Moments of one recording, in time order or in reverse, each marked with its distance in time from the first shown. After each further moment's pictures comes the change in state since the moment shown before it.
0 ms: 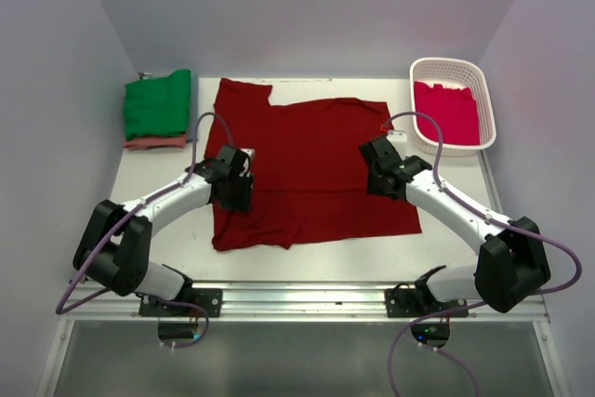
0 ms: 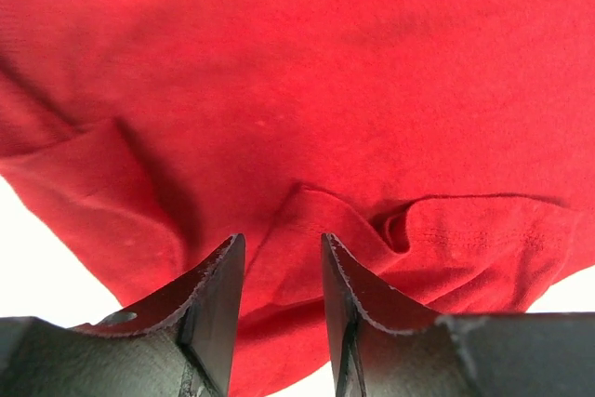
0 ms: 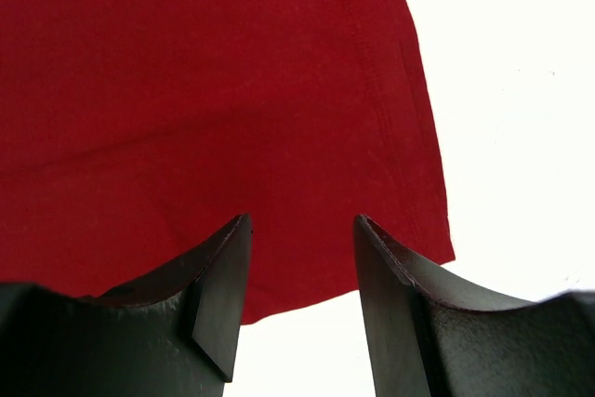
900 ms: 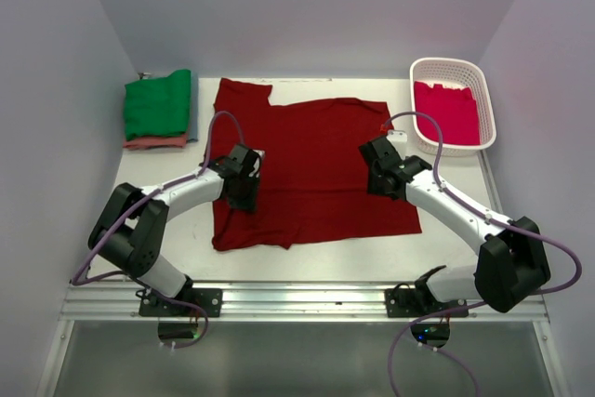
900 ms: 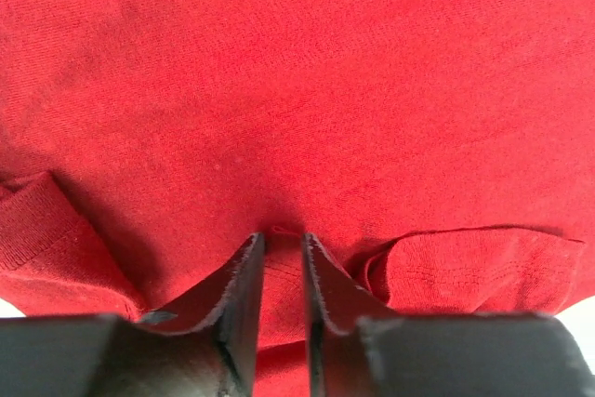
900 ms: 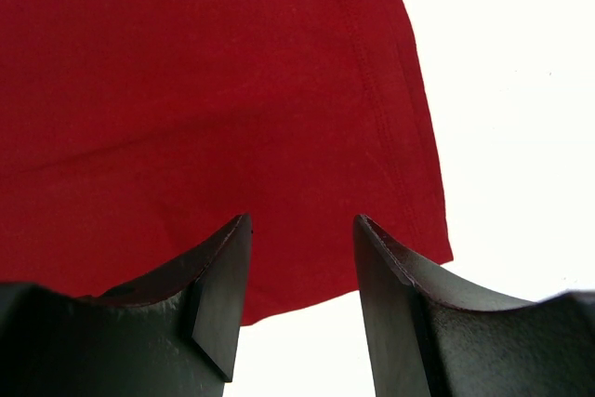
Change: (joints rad) left arm -0.053 0.139 0.047 0.043 0.002 -0.006; right arm 0.001 0.000 0.000 0.000 0.006 -0.001
